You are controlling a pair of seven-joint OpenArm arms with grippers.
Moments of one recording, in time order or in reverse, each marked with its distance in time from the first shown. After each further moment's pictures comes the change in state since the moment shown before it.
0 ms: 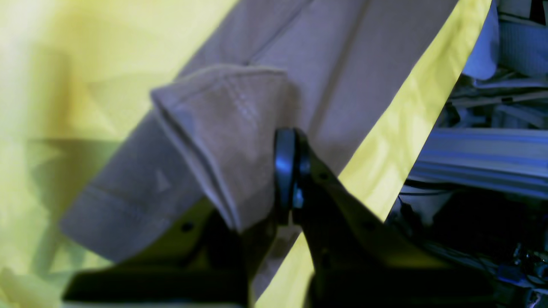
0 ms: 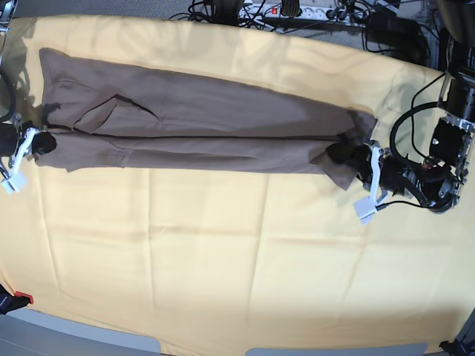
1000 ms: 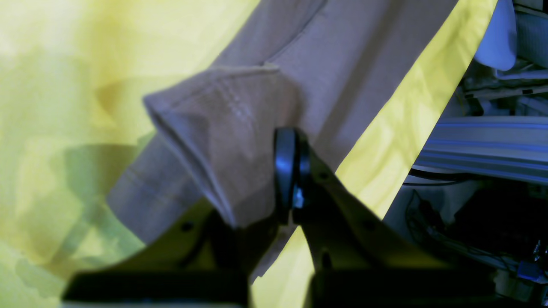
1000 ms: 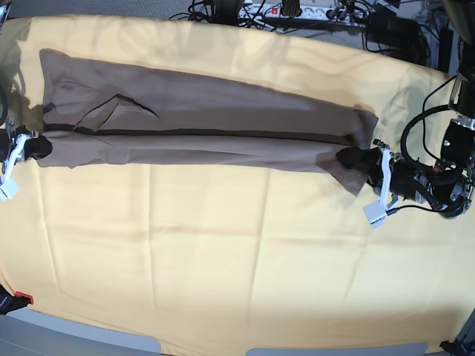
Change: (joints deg) left arm -0.7 -3.6 0.0 3.2 -0.4 -0.3 -0.2; right arm 1.7 2.3 0.0 0.0 7.7 0.0 -6.1
